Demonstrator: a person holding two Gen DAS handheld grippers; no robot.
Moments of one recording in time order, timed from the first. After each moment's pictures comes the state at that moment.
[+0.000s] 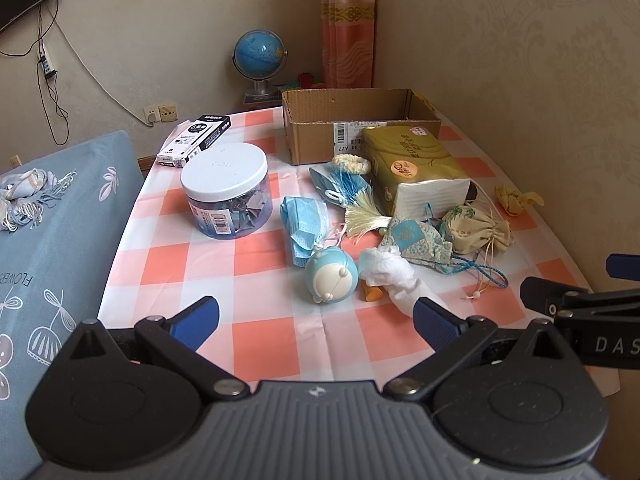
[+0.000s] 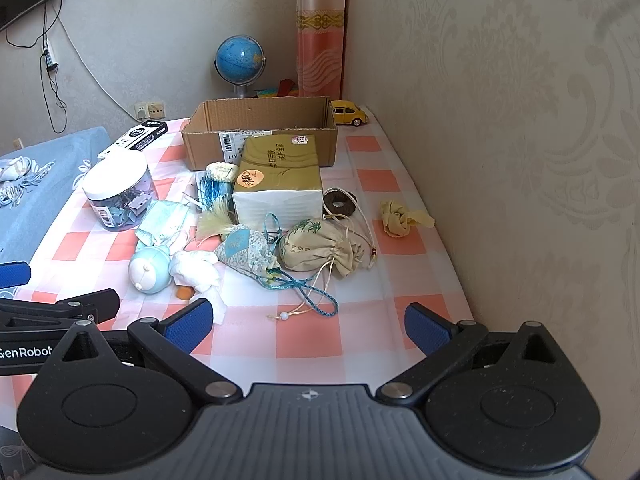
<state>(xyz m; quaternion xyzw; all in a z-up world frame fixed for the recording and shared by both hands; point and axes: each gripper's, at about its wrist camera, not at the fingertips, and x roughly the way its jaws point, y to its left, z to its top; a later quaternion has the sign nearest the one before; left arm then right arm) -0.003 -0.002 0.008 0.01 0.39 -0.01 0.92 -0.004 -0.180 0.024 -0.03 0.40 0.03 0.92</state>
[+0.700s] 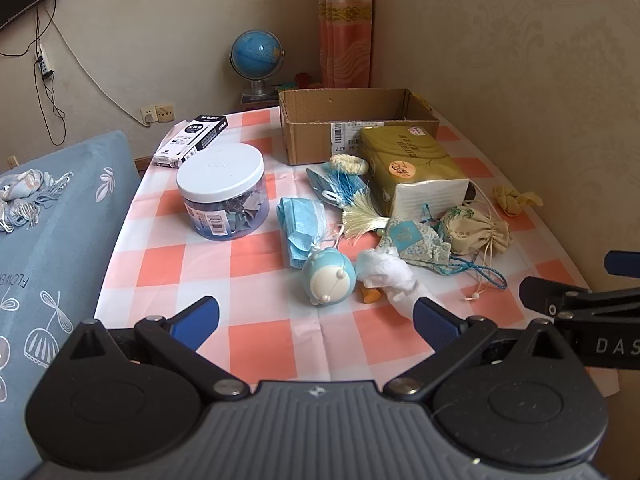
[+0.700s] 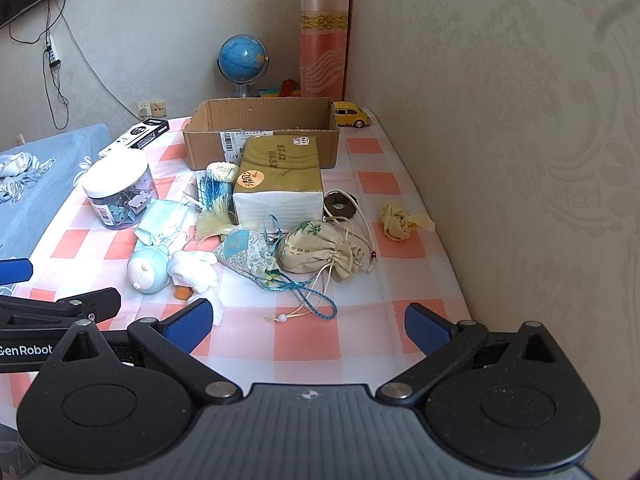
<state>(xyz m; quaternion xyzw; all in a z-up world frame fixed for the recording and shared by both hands) -0.001 -0.001 0.009 0.01 0.39 -0.01 0.92 -0.001 -0.181 0.024 -0.03 0.40 0.03 0.92</state>
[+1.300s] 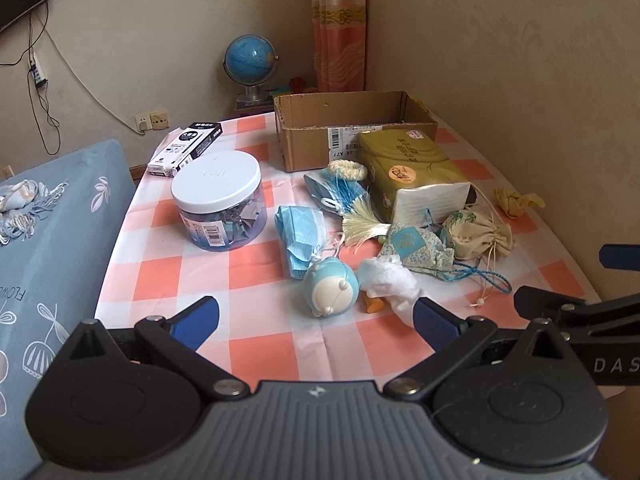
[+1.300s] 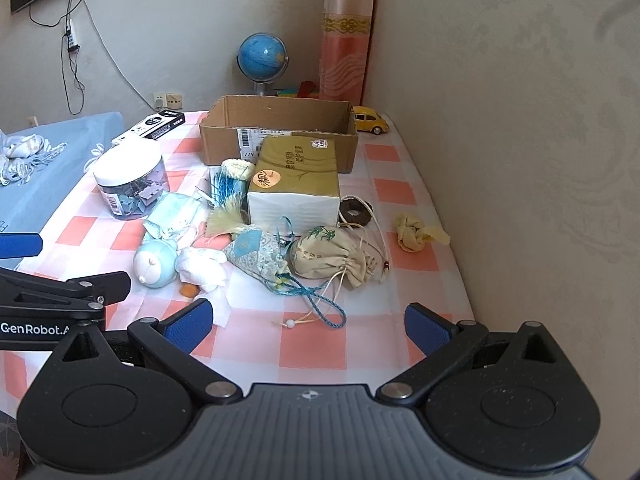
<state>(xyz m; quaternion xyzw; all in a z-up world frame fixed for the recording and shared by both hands) 0.009 -0.002 0.003 0.02 0.38 -0.02 0.92 0.003 -0.173 0.022 -0.06 0.39 0.05 0.92</state>
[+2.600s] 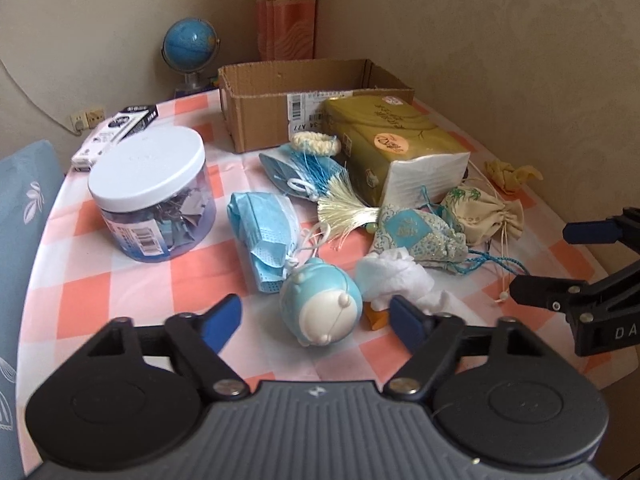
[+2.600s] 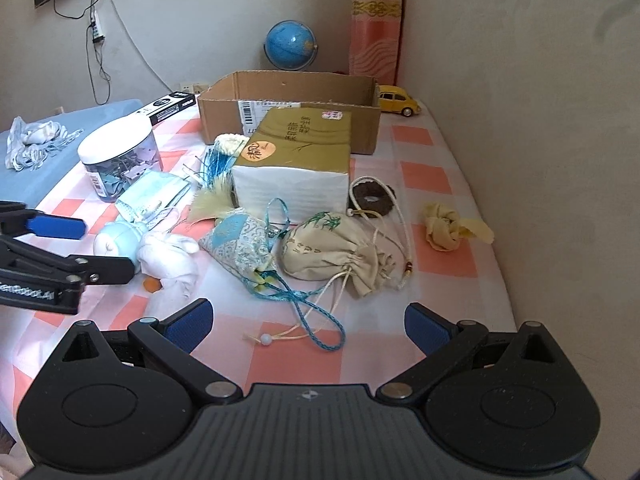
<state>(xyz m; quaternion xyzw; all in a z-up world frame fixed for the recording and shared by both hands) 0.067 0.012 -0.053 0.02 0.40 -0.11 0.91 0.054 -0.199 -0.037 -0.06 0.40 0.12 0.91</state>
